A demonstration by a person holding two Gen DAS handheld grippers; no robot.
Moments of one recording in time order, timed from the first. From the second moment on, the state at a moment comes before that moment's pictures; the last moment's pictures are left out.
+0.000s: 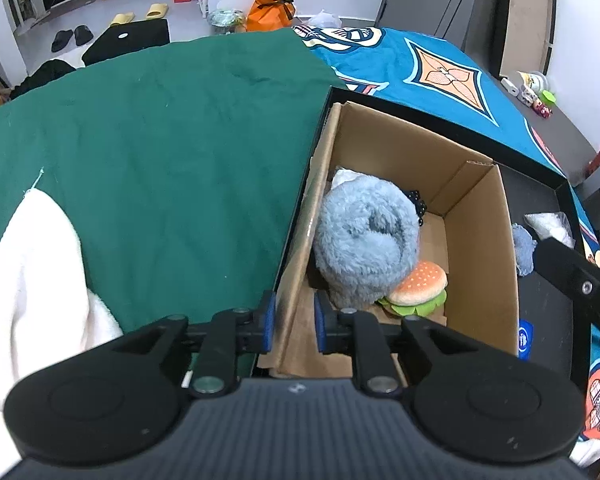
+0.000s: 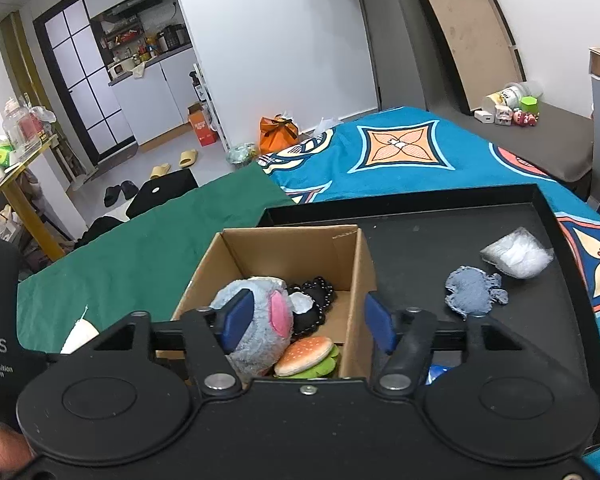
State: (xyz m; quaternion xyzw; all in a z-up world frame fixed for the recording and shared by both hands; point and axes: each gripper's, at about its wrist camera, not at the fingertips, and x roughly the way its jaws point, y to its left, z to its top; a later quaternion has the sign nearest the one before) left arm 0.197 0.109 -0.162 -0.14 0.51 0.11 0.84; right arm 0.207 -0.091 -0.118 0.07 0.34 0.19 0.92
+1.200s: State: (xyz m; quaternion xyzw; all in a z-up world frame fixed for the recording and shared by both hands) left arm 0.218 0.046 -0.163 0.04 0.53 0.15 0.83; right arm 0.225 -0.175 -0.212 0.10 0.41 0.16 0.89
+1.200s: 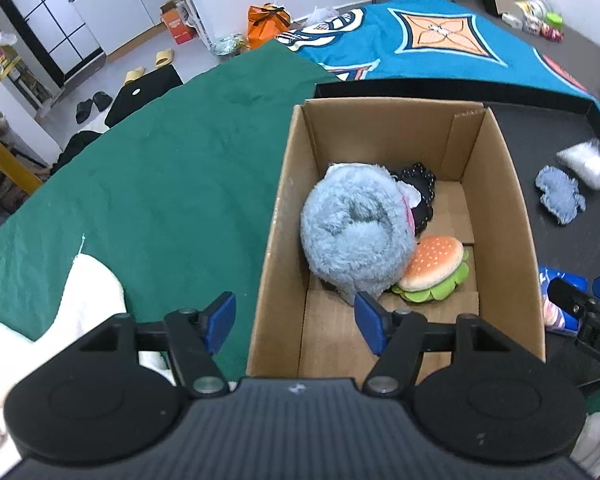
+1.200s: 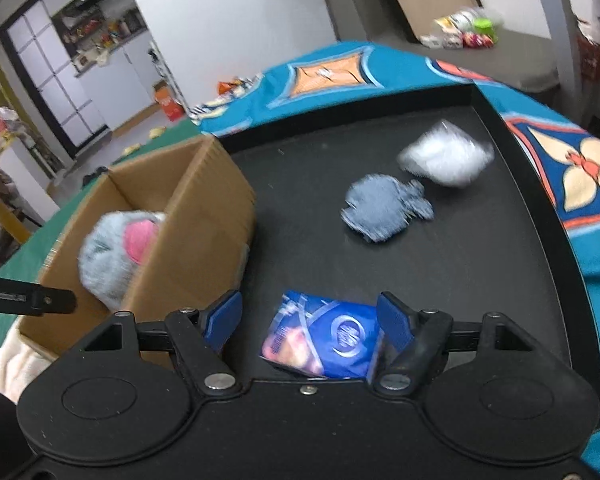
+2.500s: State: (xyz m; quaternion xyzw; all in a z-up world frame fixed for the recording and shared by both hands) left arm 0.224 0.026 -0.167 0.10 0.54 0.18 0.82; right arm 0.230 -0.193 -0.229 0.06 0.43 0.07 0.90
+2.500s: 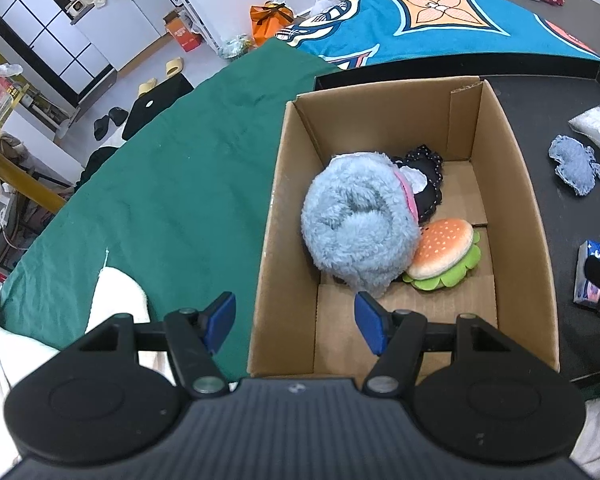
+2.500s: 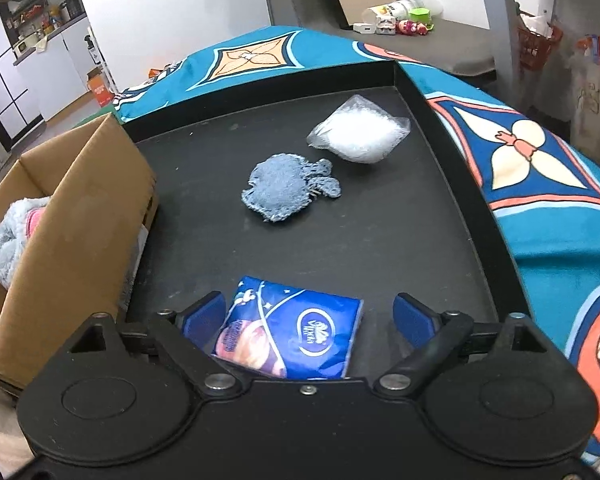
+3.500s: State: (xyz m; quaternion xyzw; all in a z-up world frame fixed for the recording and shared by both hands) left arm 0.222 0.023 -0.165 0.10 0.54 0.17 0.81; right arm 0.223 -0.195 -0.246 0.00 0.43 0.03 0.90
